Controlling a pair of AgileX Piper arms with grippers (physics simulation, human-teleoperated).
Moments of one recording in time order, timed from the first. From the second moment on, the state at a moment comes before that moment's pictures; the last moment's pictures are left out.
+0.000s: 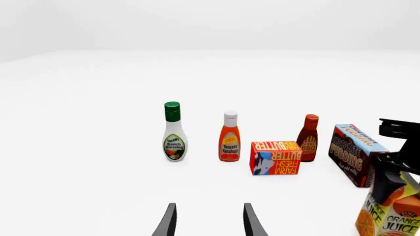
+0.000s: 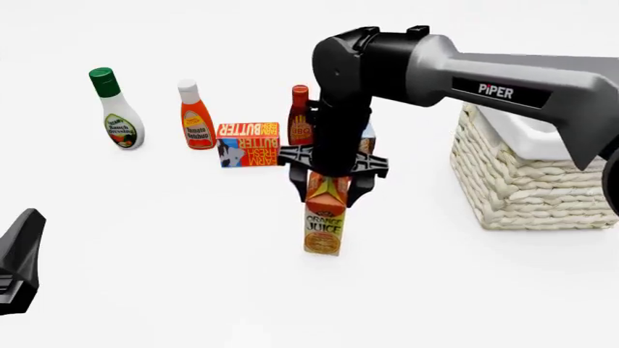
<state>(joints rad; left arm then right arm) 0.02 0.02 0.00 -0.02 0.00 0.70 1.98 -1.67 1.22 0.78</state>
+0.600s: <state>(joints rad) 0.02 0.02 0.00 -0.02 0.00 0.70 1.87 -1.65 1.22 0.73</state>
